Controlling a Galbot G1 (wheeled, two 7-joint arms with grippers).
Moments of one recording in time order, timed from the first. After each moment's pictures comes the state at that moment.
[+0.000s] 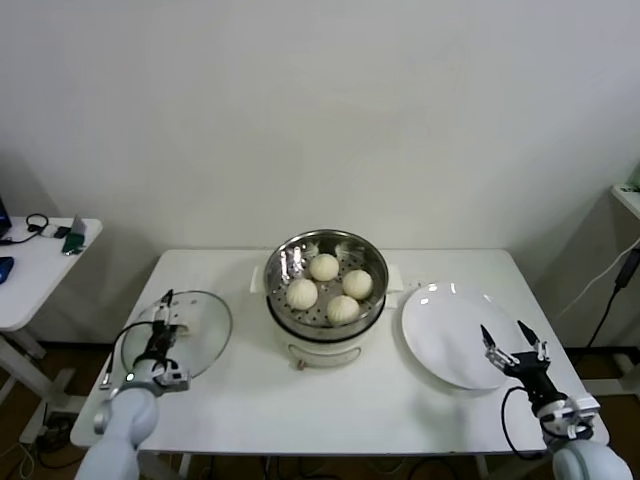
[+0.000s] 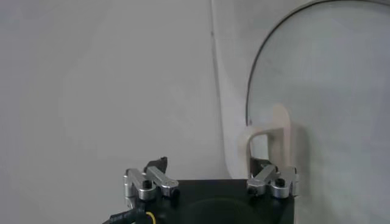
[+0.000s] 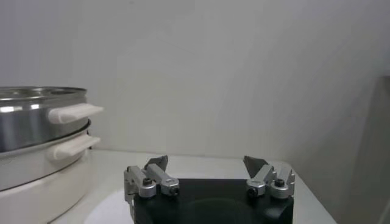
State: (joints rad) left arm 1.07 -1.23 -0.58 -1.29 1.35 0.00 -0.11; right arm -1.44 1.11 0.72 1.66 0.47 0.10 -0.22
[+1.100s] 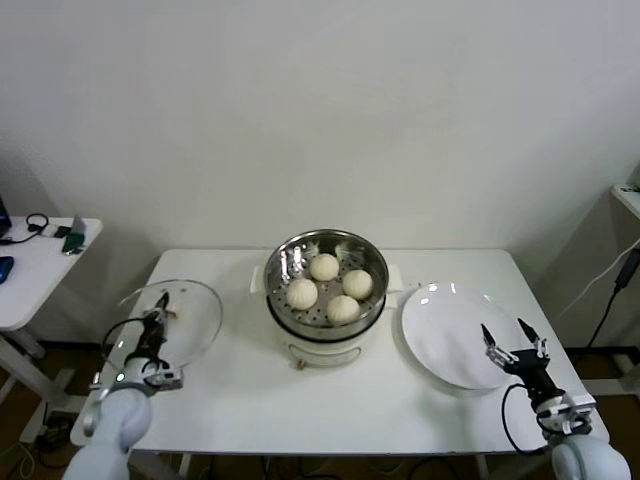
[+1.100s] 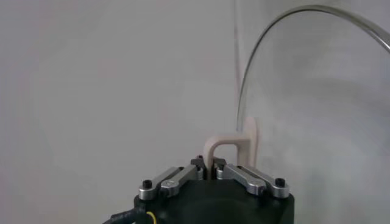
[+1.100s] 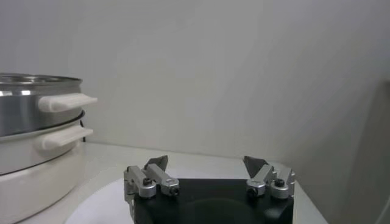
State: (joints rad) left arm 1.14 -1.17 -0.57 -1.43 1.27 0.05 -0.13; right arm -1.40 1.10 0.71 1.61 0.42 0.11 -0.23
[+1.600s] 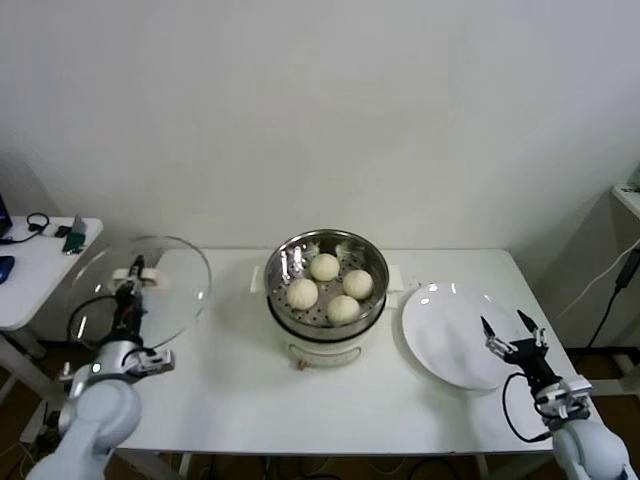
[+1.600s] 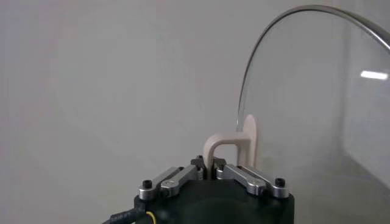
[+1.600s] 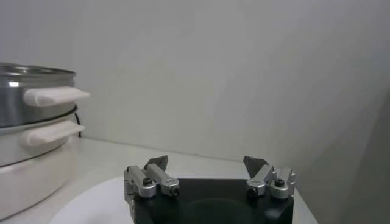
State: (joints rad) left arm 1.26 -0.99 -0.50 -1.85 1.11 0.39 -0.11; right arm -1.33 1.06 0.67 1.55 0.40 0.11 -0.23
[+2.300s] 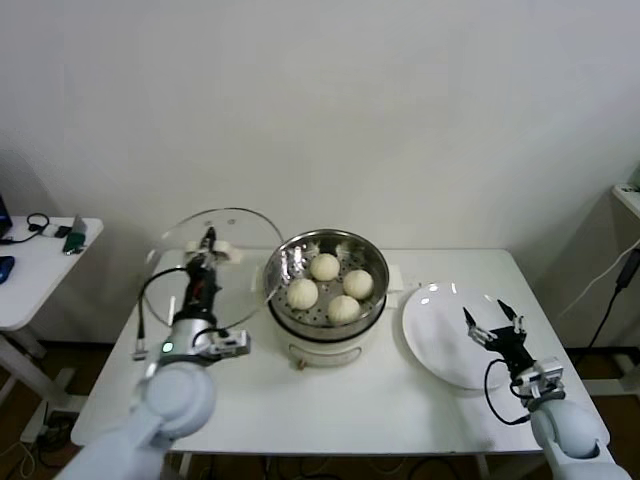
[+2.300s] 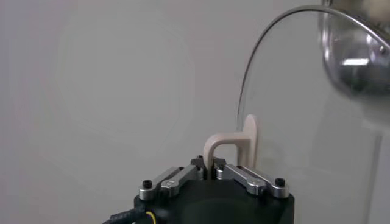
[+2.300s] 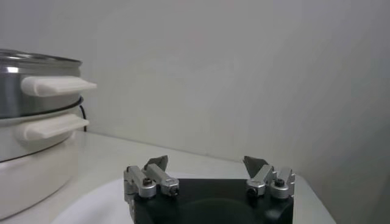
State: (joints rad) left arm 1.00 -0.94 -0.04 -2.04 1.07 0.72 0.01; right arm -1.21 1.07 0.58 1.47 0.34 0.10 -0.21
